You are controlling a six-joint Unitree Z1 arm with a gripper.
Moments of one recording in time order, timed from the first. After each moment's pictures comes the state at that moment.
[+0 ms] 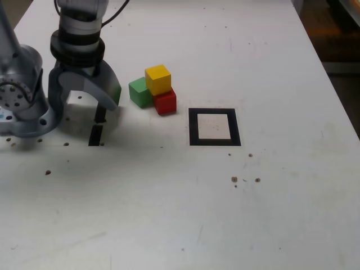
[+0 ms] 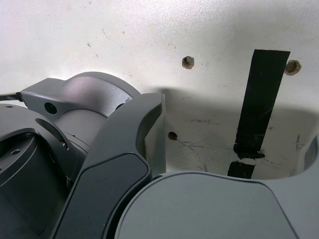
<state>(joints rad) 0.09 1.51 -0.63 0.99 0.05 0.10</state>
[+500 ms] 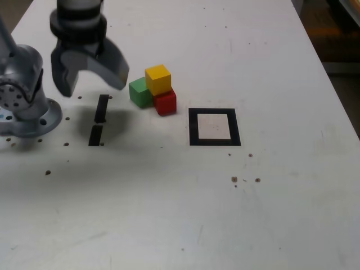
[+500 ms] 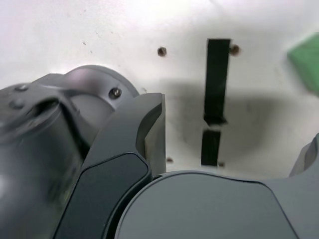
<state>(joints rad) 0.05 1.40 -0.85 1.22 0.06 0.11</state>
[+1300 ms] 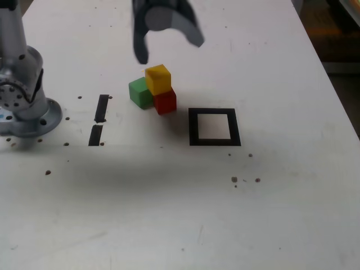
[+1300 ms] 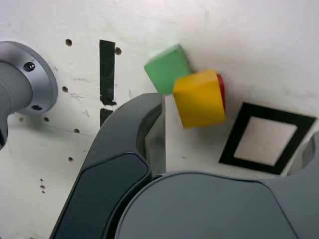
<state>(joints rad) 0.10 1.72 -1.37 1.37 0.07 -0.07</state>
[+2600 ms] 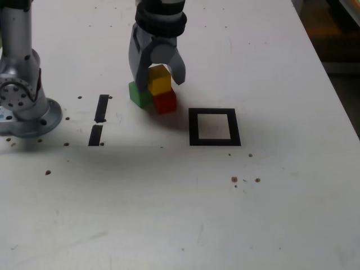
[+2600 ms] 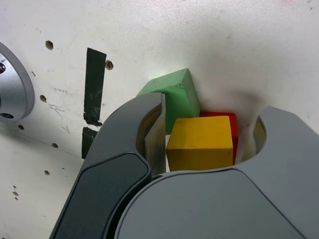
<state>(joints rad) 0.18 1.83 -1.20 1.18 0.05 -0.11</state>
